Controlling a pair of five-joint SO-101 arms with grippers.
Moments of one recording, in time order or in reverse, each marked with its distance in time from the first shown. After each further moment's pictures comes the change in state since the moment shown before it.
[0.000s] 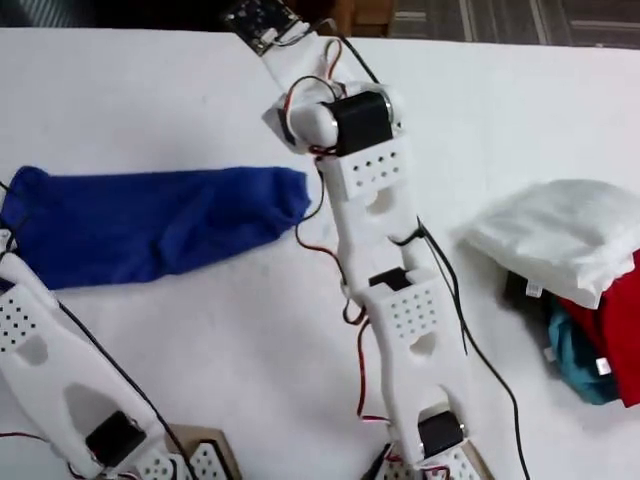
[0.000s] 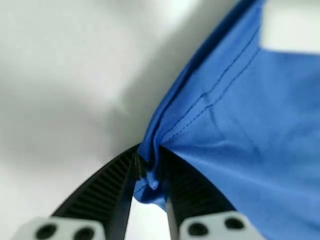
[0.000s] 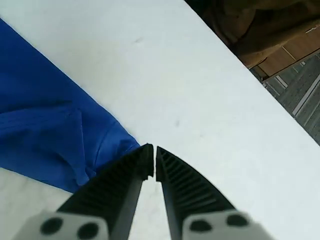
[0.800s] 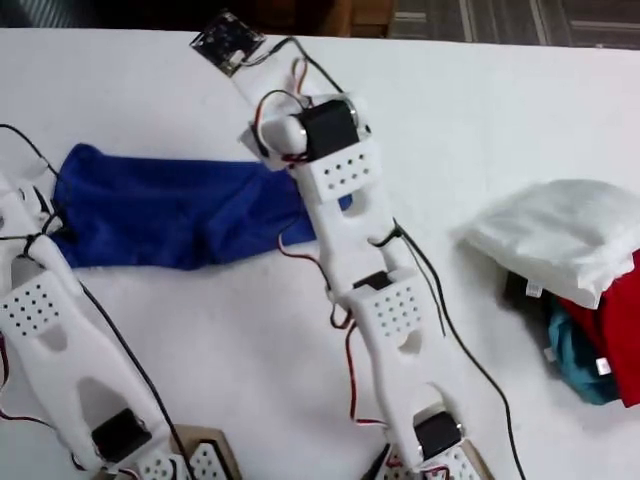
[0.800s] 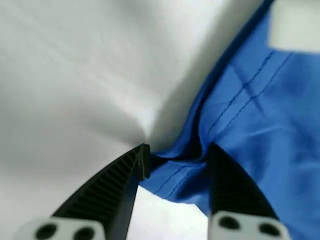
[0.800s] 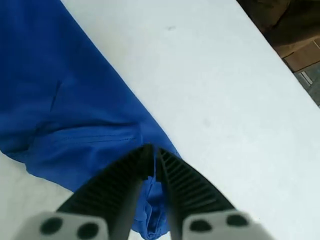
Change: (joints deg) left arm 9.4 2.2 5.4 -0.1 1.1; right arm -3.5 4.9 0.0 0.0 0.0
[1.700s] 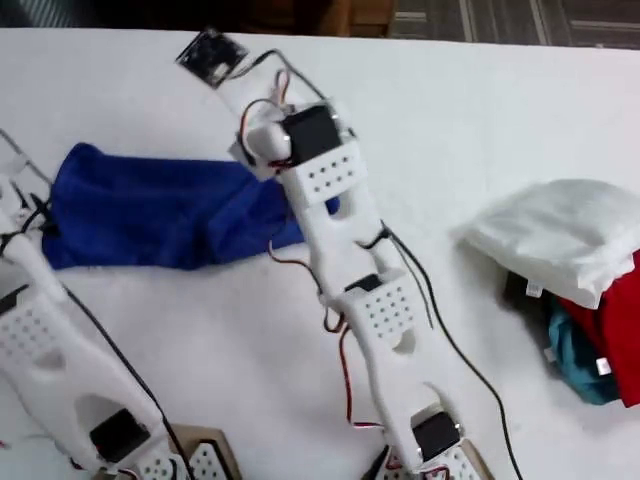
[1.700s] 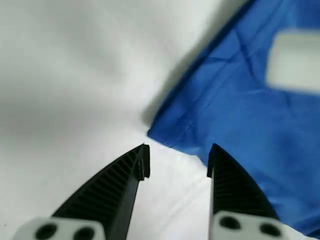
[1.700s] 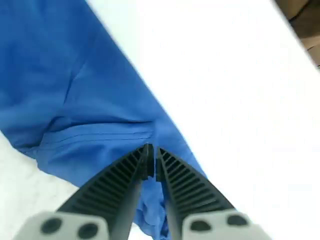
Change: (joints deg) left arm -1.1 -23.6 20.1 -3.0 0.4; right arm -2.4 1.3 0.4 -0.2 0.0
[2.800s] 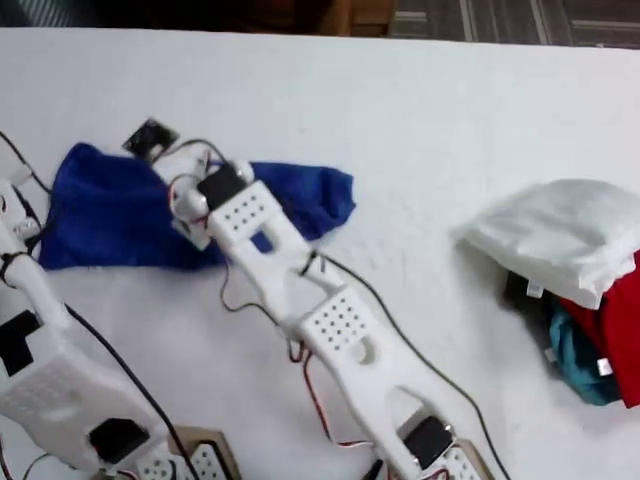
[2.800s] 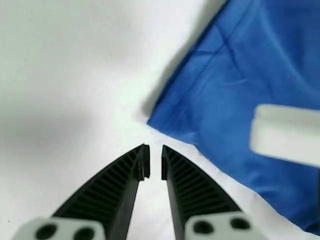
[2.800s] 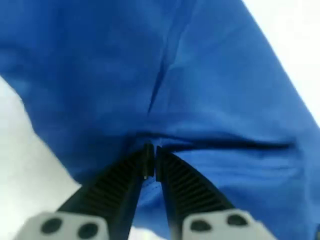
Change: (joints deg) left arm -1.8 -27.5 35.3 -18.4 -0.2; right arm -12.7 17.5 11.2 -13.4 -12.2
